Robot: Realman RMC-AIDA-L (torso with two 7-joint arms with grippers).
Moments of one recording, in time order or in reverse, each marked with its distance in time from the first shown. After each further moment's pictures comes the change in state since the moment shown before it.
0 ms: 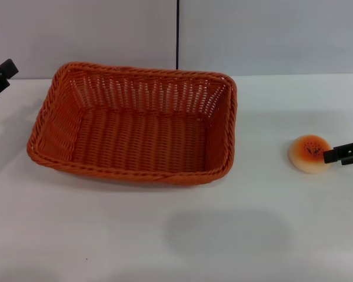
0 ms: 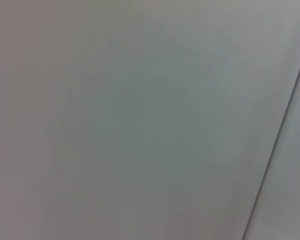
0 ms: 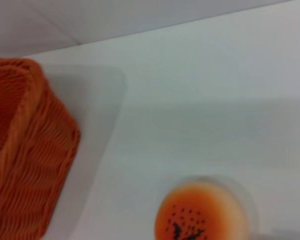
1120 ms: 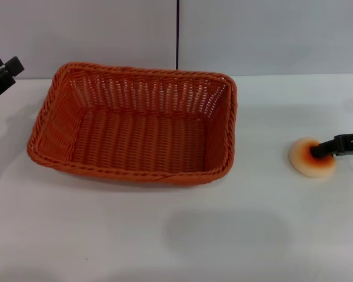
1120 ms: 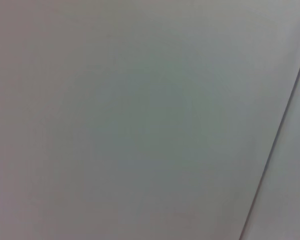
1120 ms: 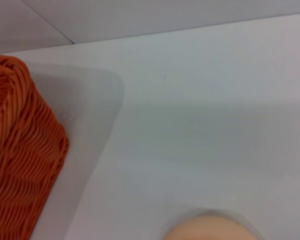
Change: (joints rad) left arm -0.023 0.000 0.000 -0.026 -0.001 -0.001 0.001; right arm 0.035 -0.004 -0.134 0.126 0.066 0.175 -0.017
